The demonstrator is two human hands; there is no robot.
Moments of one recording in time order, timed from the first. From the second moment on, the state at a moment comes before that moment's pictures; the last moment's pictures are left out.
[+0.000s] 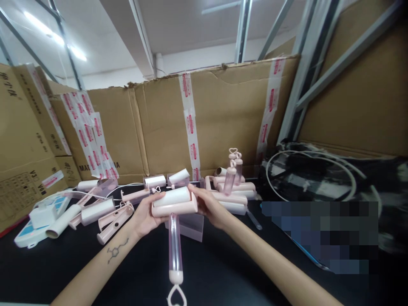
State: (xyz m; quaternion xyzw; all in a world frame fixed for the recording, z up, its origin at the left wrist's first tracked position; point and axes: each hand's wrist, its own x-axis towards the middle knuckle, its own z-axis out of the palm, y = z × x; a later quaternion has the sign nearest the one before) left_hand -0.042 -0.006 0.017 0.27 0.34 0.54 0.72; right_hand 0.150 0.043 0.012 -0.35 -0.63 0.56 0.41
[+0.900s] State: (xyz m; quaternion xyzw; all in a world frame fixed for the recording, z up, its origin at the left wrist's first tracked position) left_hand -0.085 0.030 -0.027 0.78 0.45 0.26 0.34; right_hand 0.154 0.128 0.035 -0.37 -0.75 0.35 0.42
